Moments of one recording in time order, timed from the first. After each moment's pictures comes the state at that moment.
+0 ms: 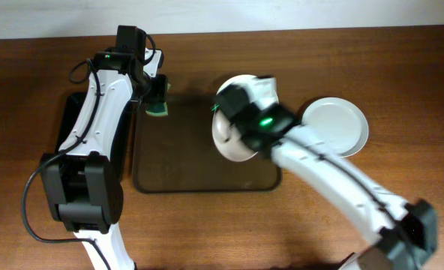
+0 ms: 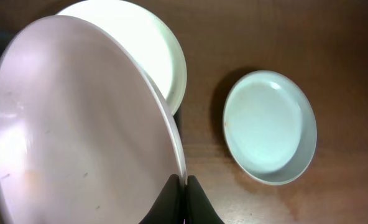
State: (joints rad) left arm -0.10 2.04 1.80 -0.98 0.10 0.02; right arm 0.65 1.69 1.55 -1.06 0.57 0.56
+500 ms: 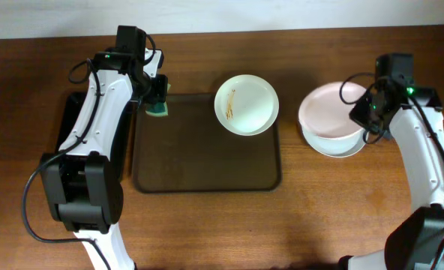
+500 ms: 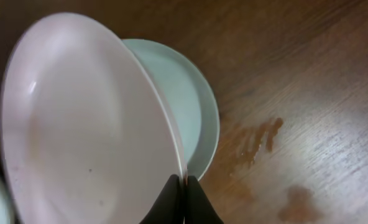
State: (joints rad) left arm -0.10 2.04 1.80 -0.98 0.10 0.02; right arm -0.16 1.63 1.36 -0.95 0.17 0.54
